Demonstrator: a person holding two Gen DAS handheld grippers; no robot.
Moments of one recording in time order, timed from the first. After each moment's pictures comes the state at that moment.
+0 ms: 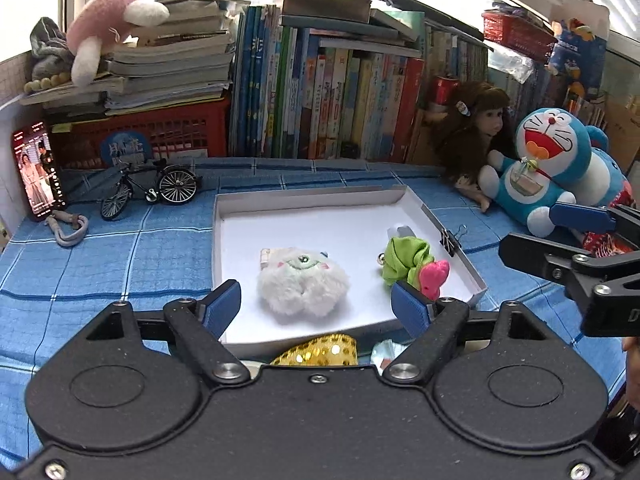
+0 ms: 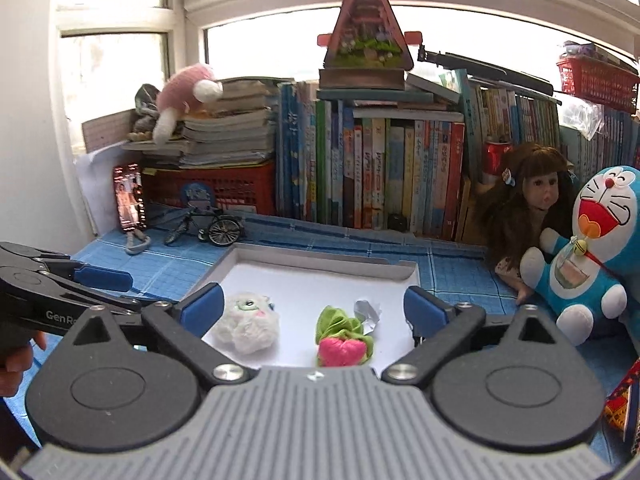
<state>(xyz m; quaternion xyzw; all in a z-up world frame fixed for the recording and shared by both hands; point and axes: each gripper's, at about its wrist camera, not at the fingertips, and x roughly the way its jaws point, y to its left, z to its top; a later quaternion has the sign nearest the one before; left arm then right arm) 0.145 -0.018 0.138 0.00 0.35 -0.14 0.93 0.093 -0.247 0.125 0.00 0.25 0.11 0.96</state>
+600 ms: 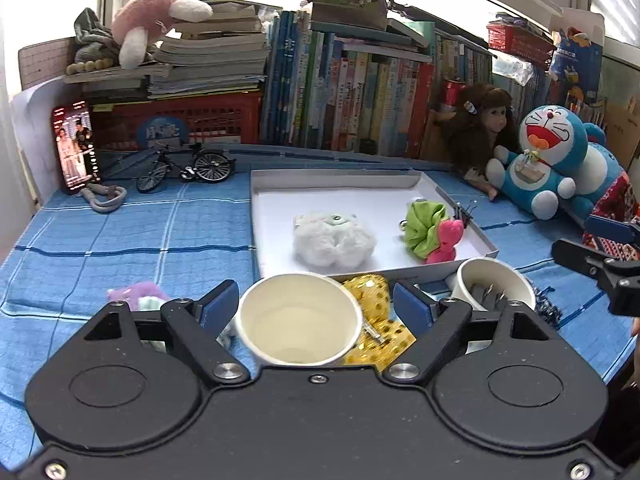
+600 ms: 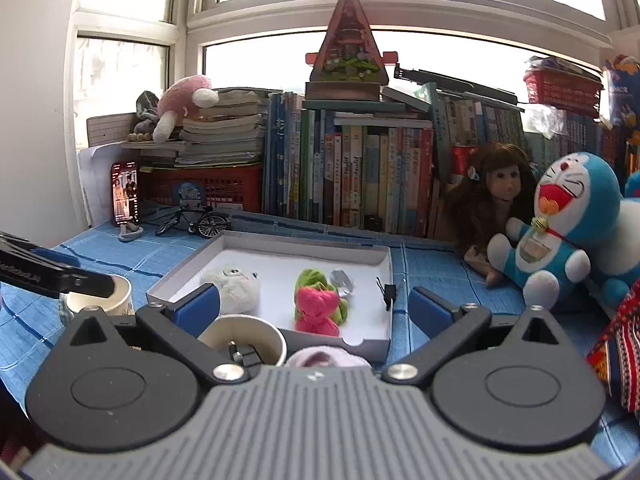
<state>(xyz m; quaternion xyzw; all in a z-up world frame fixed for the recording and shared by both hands) 0.076 0.030 0.108 0.00 0.32 -0.12 0.94 0.026 -0.266 0.085 0.00 0.21 0.08 0.98</state>
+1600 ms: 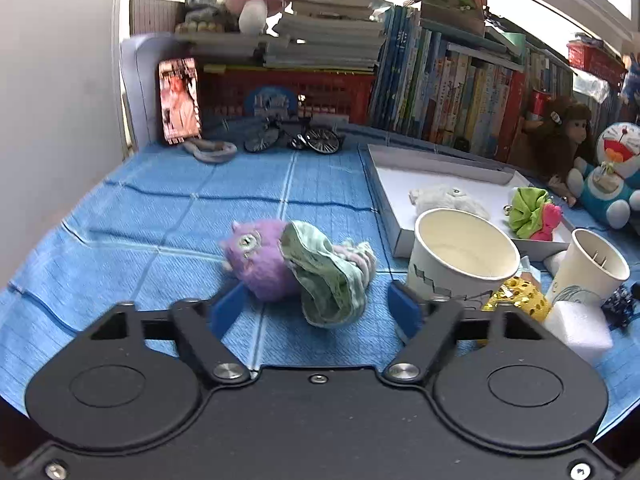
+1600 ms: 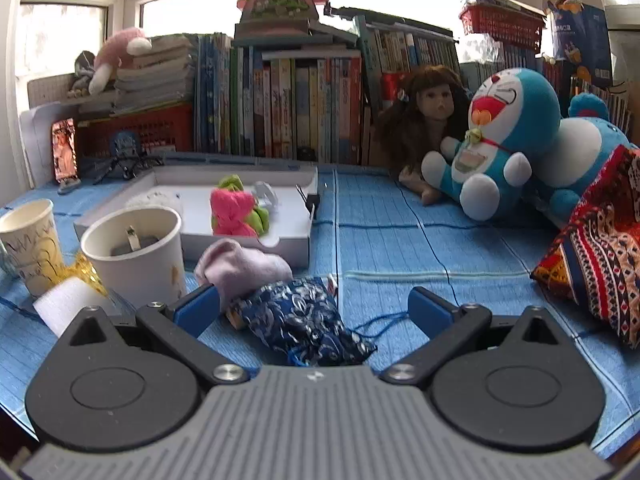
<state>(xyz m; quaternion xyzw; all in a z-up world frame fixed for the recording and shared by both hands) 0.047 0.117 0.059 -0.04 0.32 -0.02 0.94 0.011 -0.303 0.019 0.00 0.27 0.00 0.96</state>
